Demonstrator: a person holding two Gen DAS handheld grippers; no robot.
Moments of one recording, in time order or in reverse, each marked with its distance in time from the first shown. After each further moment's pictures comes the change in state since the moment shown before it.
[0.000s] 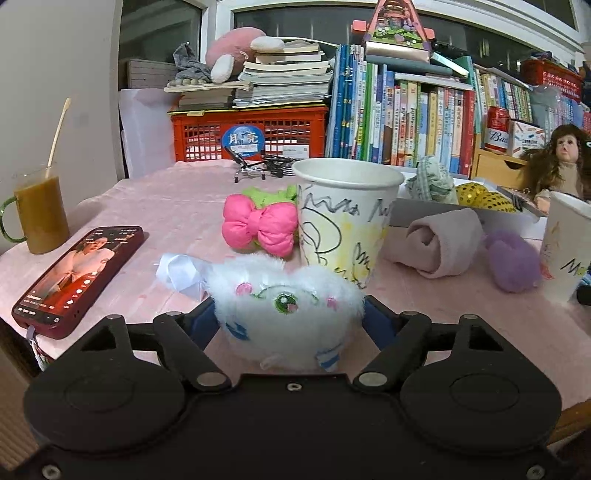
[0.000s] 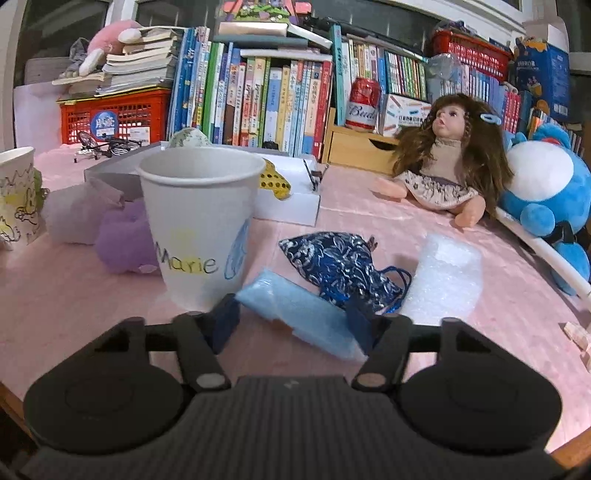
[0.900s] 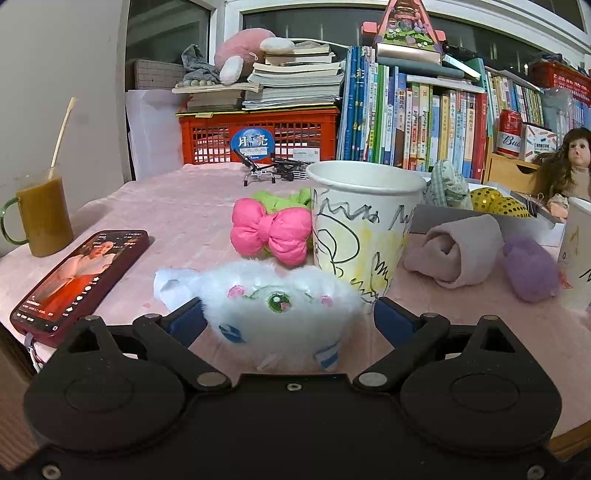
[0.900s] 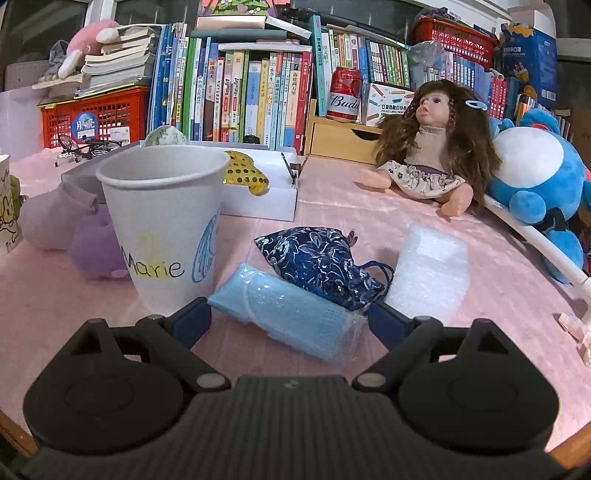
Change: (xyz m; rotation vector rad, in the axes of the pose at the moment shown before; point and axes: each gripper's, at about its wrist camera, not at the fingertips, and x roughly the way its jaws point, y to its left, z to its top) left arm 0.016 0.002 0.003 -0.010 -0.013 0.037; right arm 0.011 -0.012 0.002 0.048 0.036 -0.030
